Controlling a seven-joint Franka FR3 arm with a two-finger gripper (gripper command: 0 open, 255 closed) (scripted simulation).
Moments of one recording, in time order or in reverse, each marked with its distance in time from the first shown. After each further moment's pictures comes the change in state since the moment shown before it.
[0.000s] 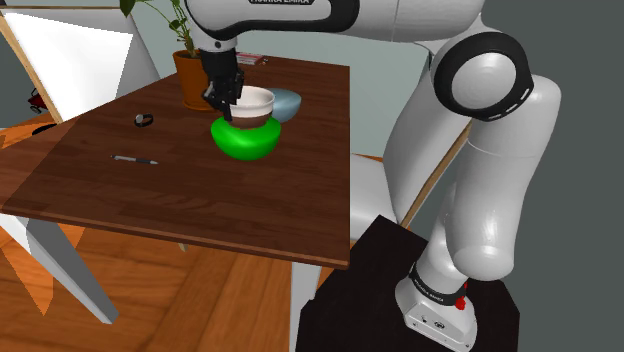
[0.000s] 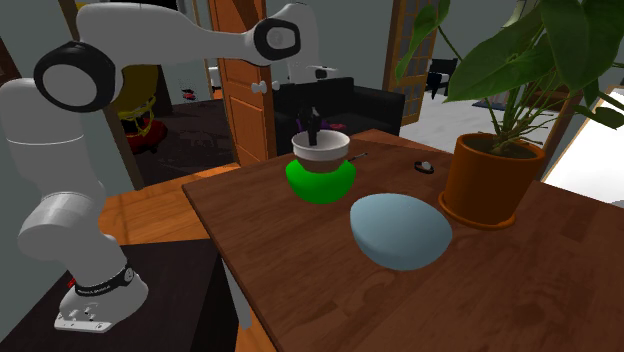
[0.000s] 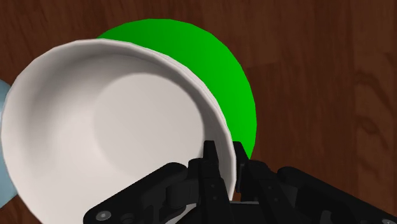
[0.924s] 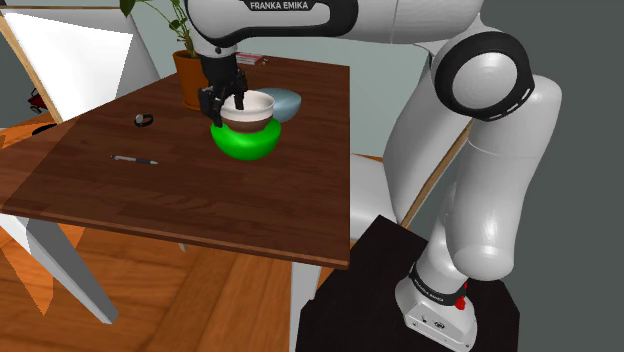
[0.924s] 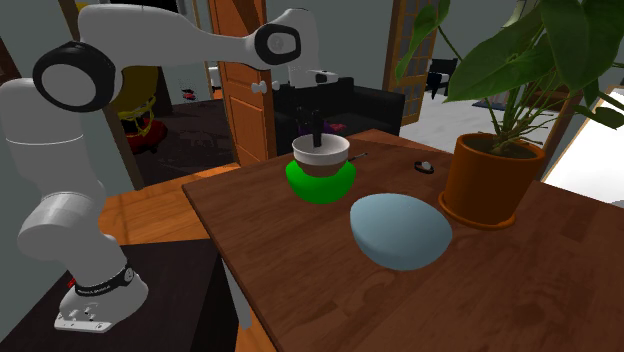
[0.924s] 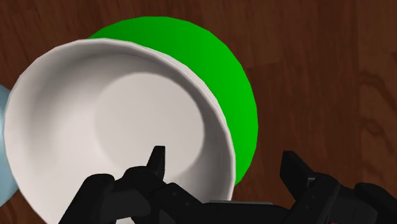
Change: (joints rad) arm -0.001 -0.004 0.000 -0.031 0.000 0.029 0.003
